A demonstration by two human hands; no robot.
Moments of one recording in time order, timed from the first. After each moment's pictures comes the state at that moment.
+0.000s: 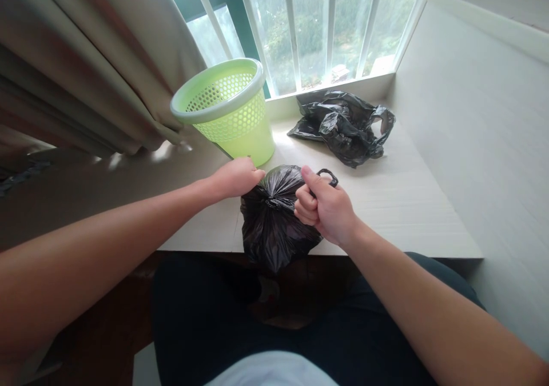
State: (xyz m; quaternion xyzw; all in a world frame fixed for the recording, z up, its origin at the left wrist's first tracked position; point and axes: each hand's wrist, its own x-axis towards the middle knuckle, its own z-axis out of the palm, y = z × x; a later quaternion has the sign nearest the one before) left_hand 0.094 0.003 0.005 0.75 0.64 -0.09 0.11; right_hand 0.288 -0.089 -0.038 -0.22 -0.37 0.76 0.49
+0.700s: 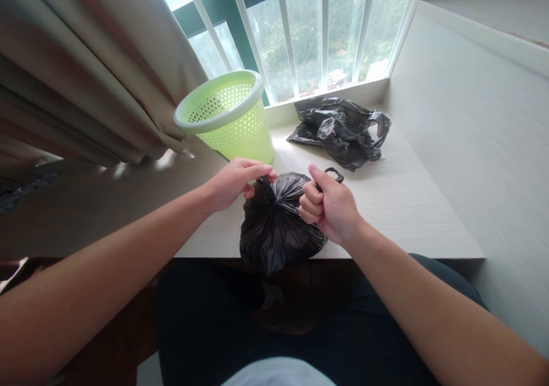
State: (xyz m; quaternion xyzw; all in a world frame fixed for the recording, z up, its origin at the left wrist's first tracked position) left_hand 0.091 -0.018 0.018 0.63 0.54 0.21 0.52; right_hand 0.294 -0.084 -0.039 -0.23 -0.30 0.79 0.49
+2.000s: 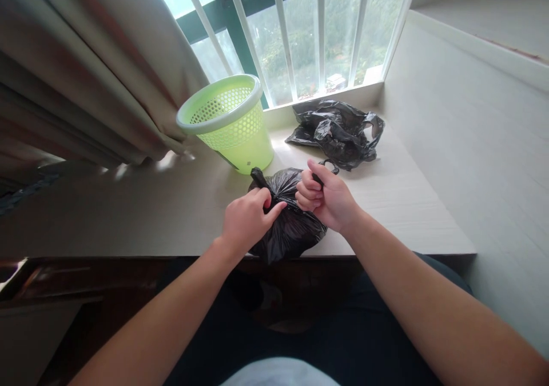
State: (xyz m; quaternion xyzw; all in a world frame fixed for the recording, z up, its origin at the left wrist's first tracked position) left_hand 0.108 -0.097 -0.031 0.78 0.62 0.05 0.00; right_hand 0.306 -0.070 -0.049 -0.19 -0.30 0.80 0.48
